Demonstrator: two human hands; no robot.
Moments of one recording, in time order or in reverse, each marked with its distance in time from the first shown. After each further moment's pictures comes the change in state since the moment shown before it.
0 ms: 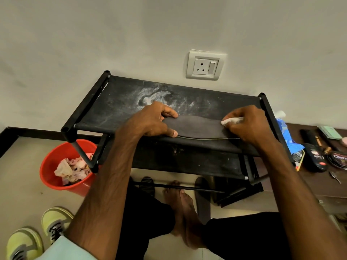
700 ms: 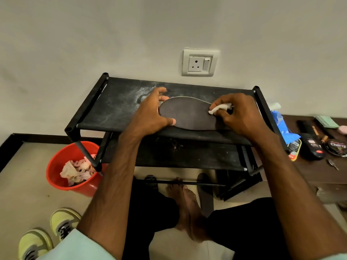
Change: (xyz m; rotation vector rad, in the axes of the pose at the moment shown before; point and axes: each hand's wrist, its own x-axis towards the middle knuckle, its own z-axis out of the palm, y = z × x) left_hand 0.002 -0.012 0.014 -0.219 0.283 0.156; right_hand -0.009 -0.017 -0.005 0.016 0.045 -0.306
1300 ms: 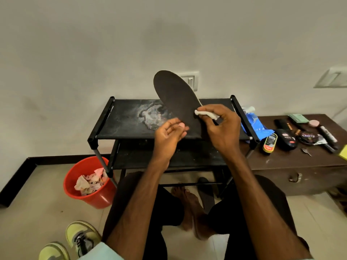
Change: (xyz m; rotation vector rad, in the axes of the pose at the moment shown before) left_hand -0.085 0.048 0.070 -0.912 0.148 -0.071; right_hand -0.088 -0.066 -0.003 0.450 0.553 -0.108
